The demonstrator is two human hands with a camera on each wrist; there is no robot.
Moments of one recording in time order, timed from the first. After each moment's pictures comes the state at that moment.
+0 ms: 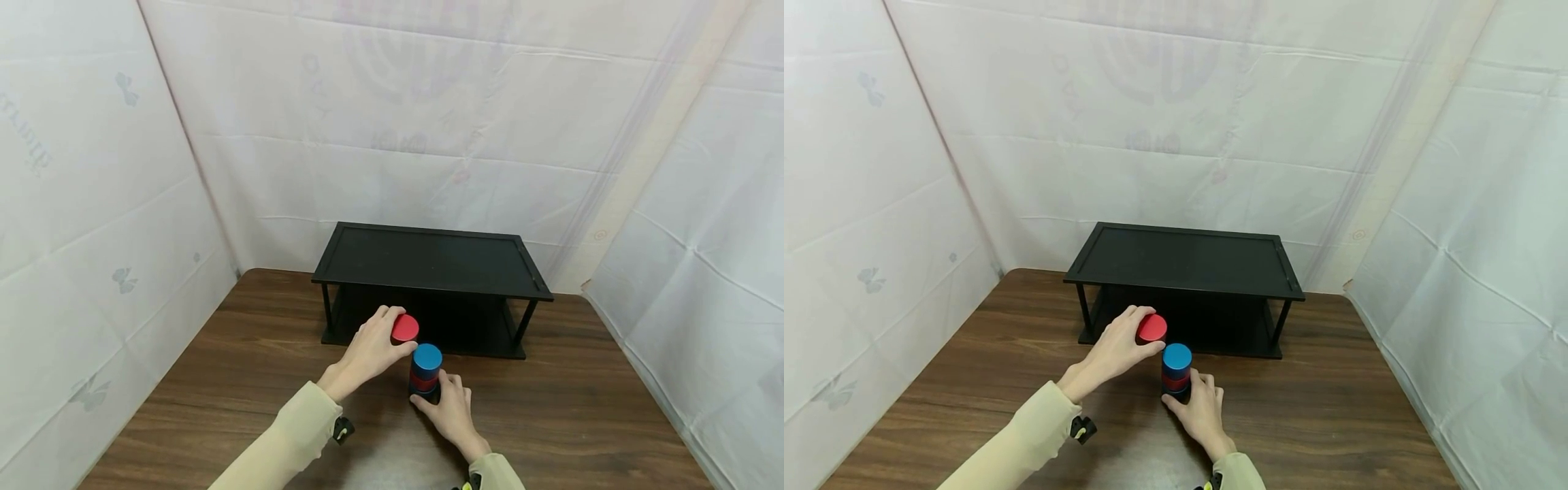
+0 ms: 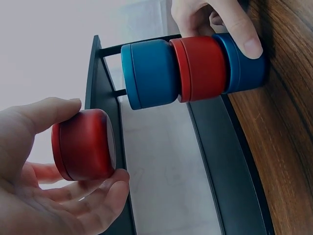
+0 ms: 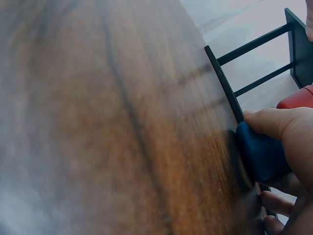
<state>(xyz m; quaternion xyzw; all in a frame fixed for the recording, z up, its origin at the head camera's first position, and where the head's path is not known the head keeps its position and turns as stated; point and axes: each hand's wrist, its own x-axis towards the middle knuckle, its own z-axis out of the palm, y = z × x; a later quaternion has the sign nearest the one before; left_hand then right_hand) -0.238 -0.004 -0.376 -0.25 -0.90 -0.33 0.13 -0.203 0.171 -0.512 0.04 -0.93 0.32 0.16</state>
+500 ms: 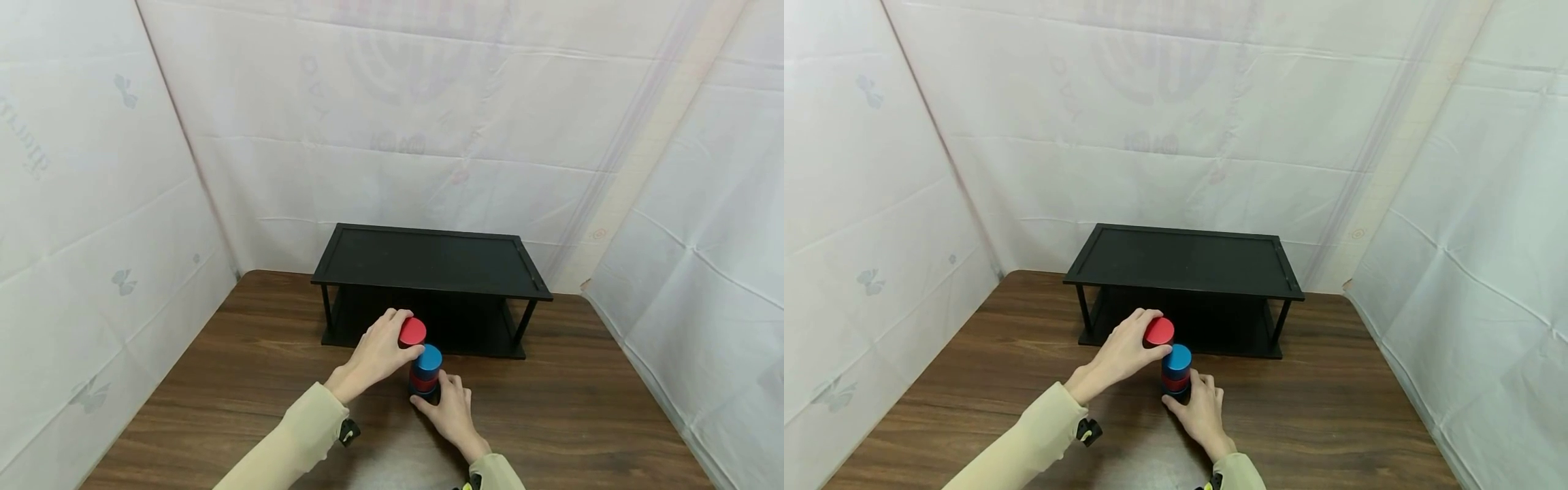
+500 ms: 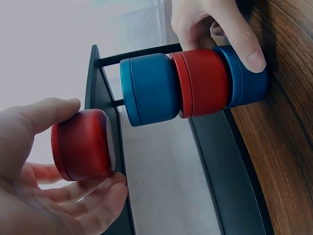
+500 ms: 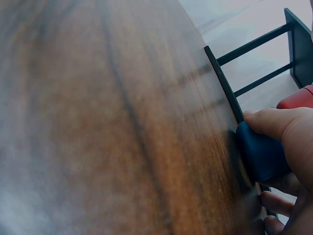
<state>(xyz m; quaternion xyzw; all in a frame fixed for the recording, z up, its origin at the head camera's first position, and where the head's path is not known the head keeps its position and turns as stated) -0.234 0.006 -0.376 -0.26 -0.90 -0.31 0.13 -0.203 0.170 -0.513 0.04 -0.93 0.32 0.17</state>
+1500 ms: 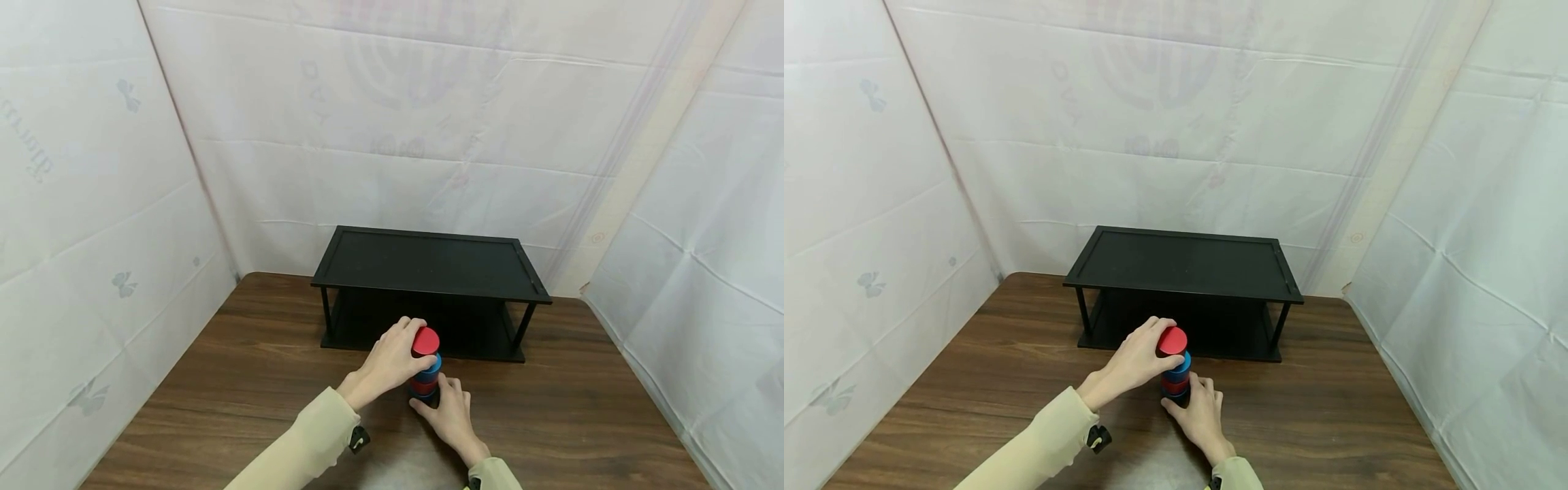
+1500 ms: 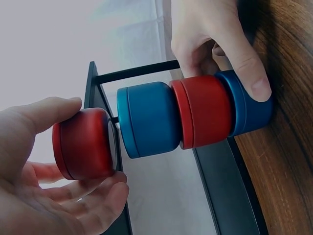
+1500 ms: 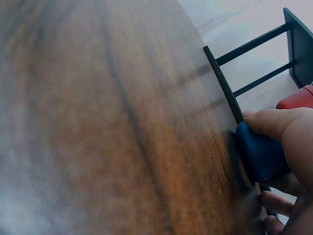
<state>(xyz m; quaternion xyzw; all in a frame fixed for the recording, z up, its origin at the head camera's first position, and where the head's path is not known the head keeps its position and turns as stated) -0.229 0.025 -0.381 -0.29 -0.90 -0.30 0.12 -0.202 0.170 -0.515 0.03 -0.93 0.32 0.16</state>
